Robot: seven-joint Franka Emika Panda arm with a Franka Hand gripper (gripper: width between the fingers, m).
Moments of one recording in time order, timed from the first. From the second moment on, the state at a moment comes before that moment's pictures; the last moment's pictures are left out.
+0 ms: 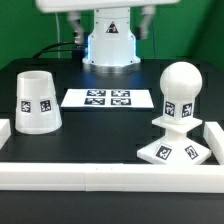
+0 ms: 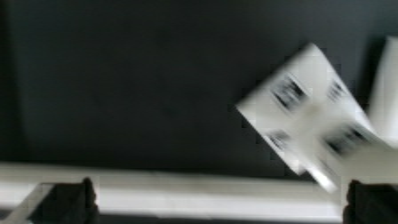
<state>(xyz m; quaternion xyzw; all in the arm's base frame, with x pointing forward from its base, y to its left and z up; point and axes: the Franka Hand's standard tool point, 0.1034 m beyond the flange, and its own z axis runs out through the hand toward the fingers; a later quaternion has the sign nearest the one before) 0.532 -0.062 0.161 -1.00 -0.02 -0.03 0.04</state>
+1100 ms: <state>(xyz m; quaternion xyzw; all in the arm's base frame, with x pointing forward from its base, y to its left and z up) 0.482 -0.127 0.120 -1.00 -0.02 -0.01 0.04</state>
